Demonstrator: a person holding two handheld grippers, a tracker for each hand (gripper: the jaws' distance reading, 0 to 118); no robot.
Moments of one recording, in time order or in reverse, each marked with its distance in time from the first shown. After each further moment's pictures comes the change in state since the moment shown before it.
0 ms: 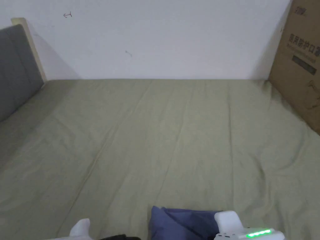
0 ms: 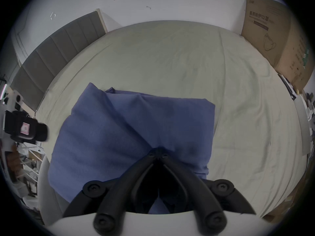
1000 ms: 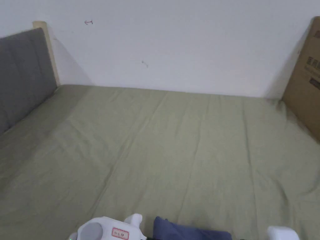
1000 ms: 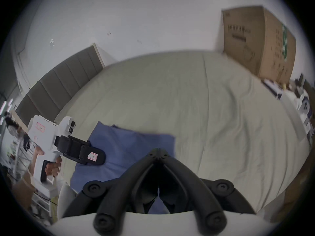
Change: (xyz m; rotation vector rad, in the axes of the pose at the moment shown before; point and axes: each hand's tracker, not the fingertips) left arm -0.013 0.076 -0.046 -0.253 0.014 -0.188; right arm -0.038 0.012 0.086 0.320 -0.046 -0.085
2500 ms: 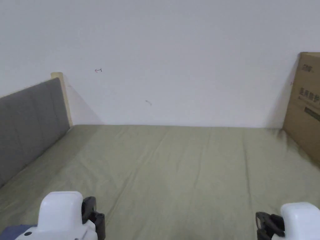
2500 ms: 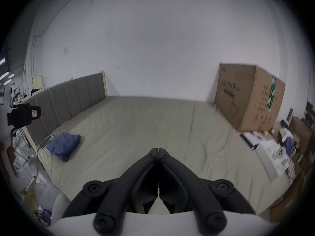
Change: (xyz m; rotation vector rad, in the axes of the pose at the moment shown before) left arm 0.226 -0.124 0.136 1.026 0.793 -0.461; right arm 0.000 0.068 0.105 0.334 -0.100 0.165
